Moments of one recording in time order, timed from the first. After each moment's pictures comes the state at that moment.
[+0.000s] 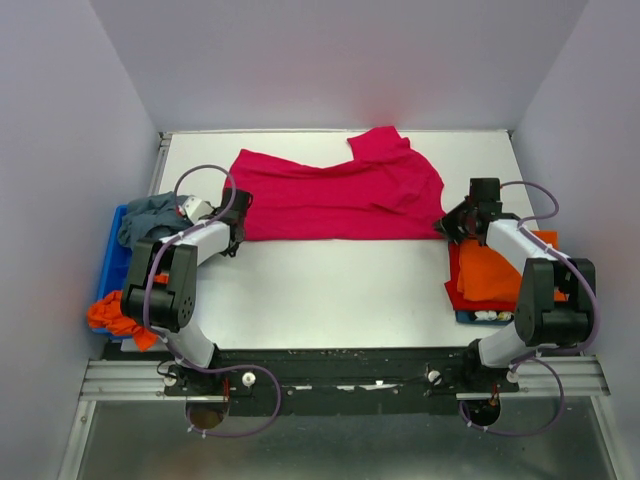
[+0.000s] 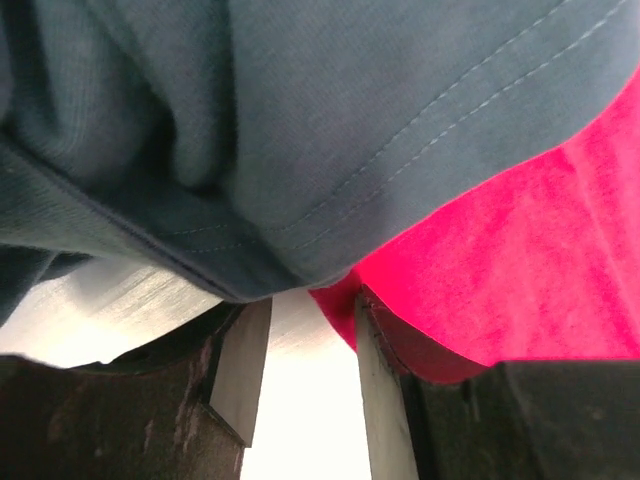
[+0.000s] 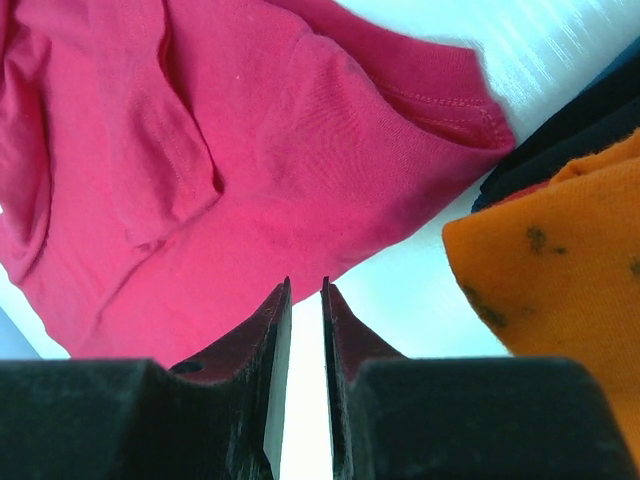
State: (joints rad) left arm -0.19 1.66 0.91 -0.33 -0.59 -1.14; right arm -0.02 1.53 0.89 -0.25 -0.10 0.92
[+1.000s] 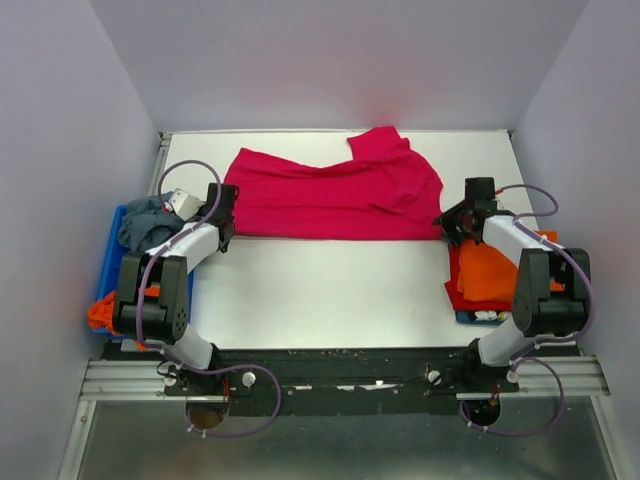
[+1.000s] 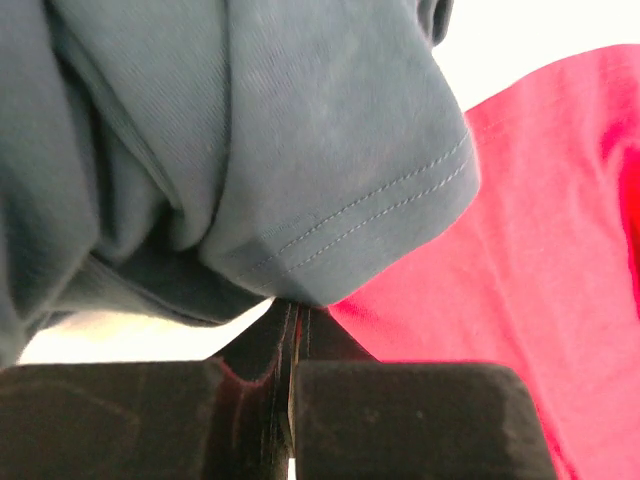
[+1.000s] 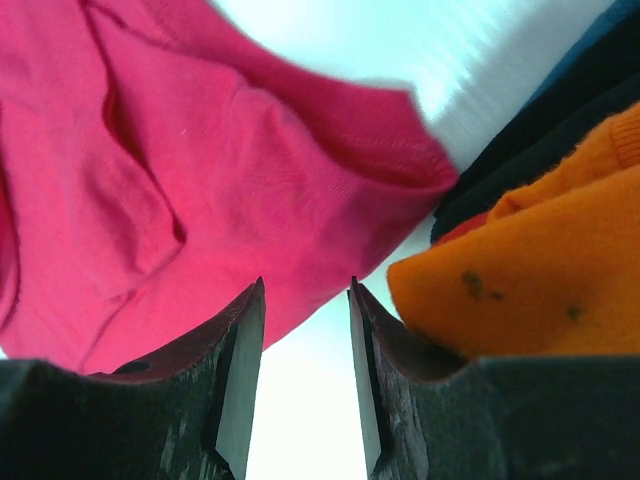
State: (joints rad) left arm -0.13 1.58 0.88 -0.22 -0.55 -1.13; right arm -0.01 1.58 0.91 -0.27 -0.02 0.98
